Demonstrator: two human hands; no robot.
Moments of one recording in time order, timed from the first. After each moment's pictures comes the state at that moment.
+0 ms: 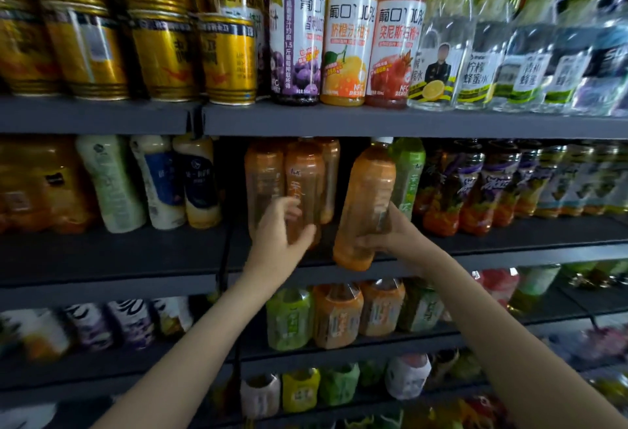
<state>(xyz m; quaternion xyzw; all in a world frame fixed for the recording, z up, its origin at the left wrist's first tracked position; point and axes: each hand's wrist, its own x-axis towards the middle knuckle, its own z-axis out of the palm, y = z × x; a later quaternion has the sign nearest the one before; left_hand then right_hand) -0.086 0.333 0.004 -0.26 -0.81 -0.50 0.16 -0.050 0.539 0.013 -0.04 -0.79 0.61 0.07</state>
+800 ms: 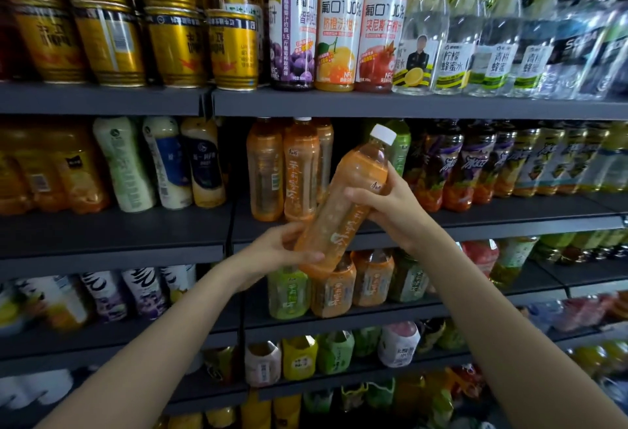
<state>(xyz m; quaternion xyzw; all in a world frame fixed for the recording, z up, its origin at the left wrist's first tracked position) -0.056 0.298 -0.008 -0.29 -0.73 -0.56 -0.24 0.010 0.498 0.048 0.04 -0.70 0.70 0.13</state>
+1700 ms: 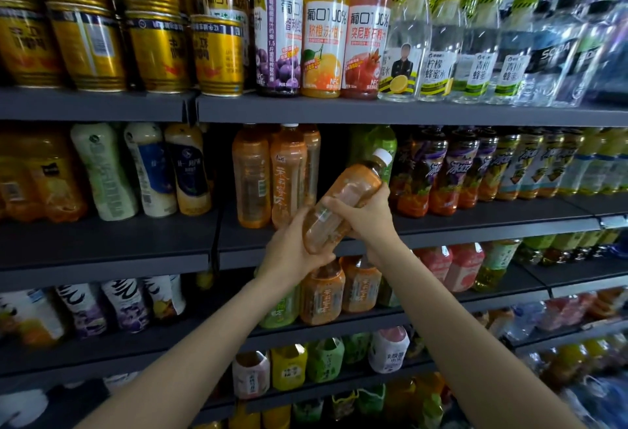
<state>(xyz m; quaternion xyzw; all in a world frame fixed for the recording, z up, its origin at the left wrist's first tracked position) -0.039 0.352 -0.010 -0.27 -0.86 -0.44 0.07 -0.011 0.484 0.025 -0.16 -0.72 0.63 0.23</state>
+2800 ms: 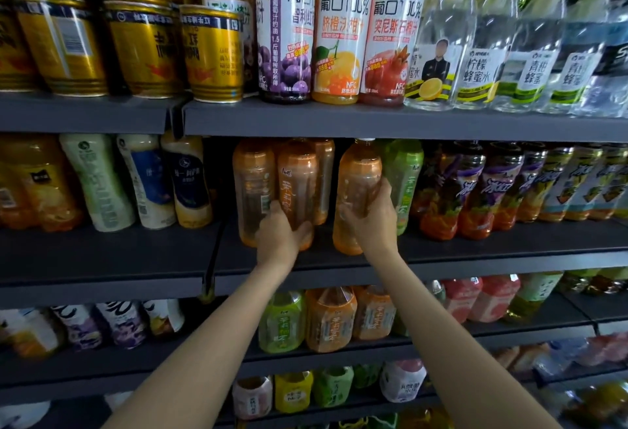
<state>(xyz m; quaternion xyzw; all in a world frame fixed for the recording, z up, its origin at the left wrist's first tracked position) -0.126 0.378 -0.007 -0.08 -0.89 -0.42 0.13 -0.088 0.517 0.002 -0.13 -0.84 0.41 0.32</state>
